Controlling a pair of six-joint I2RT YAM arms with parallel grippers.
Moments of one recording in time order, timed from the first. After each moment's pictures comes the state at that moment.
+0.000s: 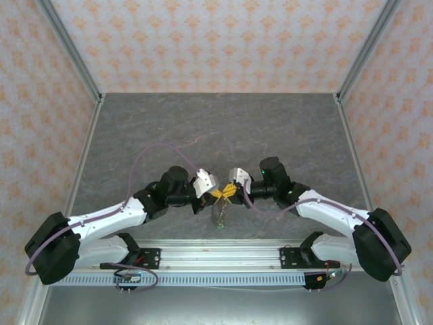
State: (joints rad) left arm -0.76 1.13 0.52 0.10 0.42 0.10; right arm 0.65 1.18 0.52 0.10 -0.75 -0.31
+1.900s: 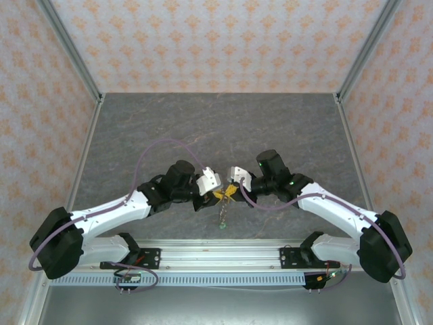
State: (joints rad) left arm -0.76 1.19 0.64 -0.09 0.40 0.22; right arm 0.66 1.16 0.69 -0.28 -0.70 -0.48
